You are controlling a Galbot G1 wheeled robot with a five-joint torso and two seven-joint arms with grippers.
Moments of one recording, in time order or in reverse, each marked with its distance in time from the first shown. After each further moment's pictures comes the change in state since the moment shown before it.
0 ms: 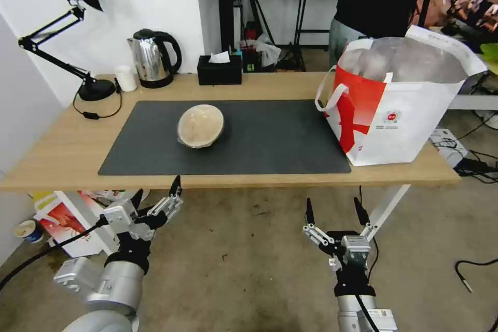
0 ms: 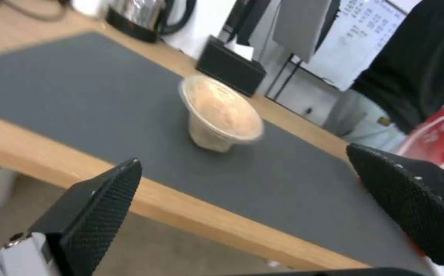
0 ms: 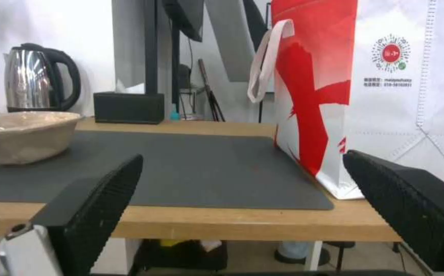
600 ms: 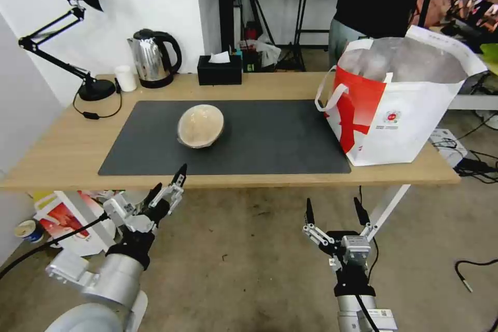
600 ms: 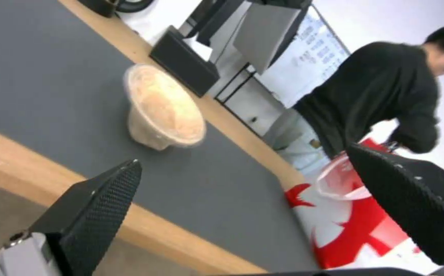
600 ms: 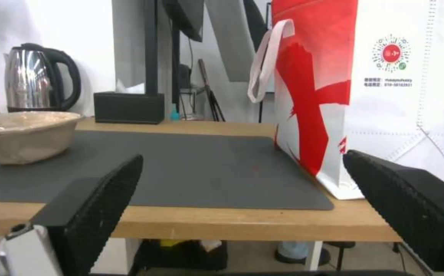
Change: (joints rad) left arm -0.050 0.048 -0.047 -0.001 -0.335 0.038 0.012; right arm 0.000 0.000 0.000 0.000 0.000 0.000 0.000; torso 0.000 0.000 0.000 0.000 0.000
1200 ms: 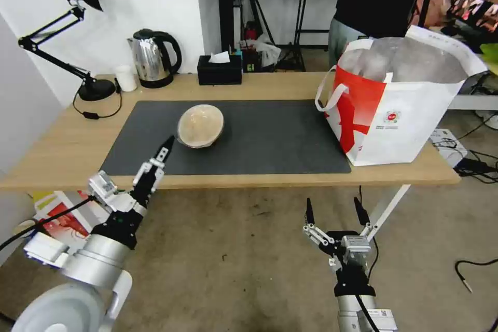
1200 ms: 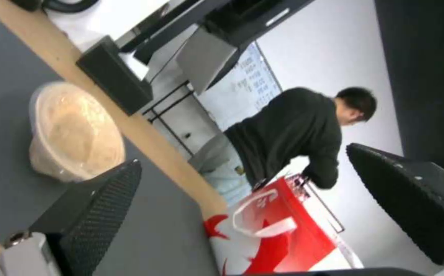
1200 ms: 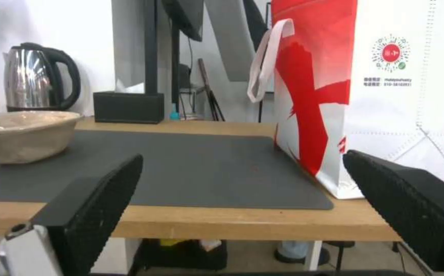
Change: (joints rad) left arm -0.099 0.110 -0.083 0.001 -0.383 -0.019 0.005; right arm 0.000 0.000 0.000 0.000 0.000 0.000 0.000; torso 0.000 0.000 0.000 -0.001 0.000
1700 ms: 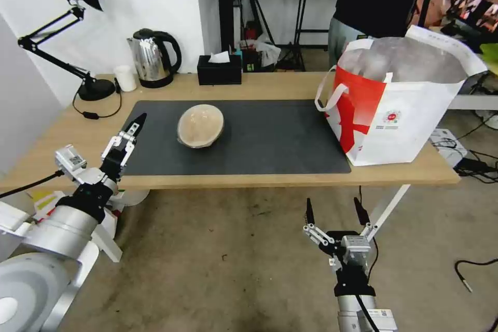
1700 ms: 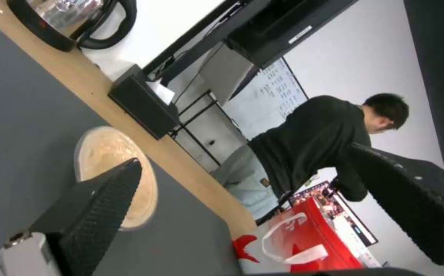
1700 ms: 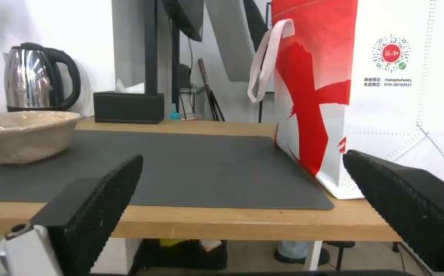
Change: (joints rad) left arm -0.115 0.181 -0.151 0.015 -0.207 0.001 -0.202; right arm 0.000 0.000 0.000 0.000 0.000 0.000 0.000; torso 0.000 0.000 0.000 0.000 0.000
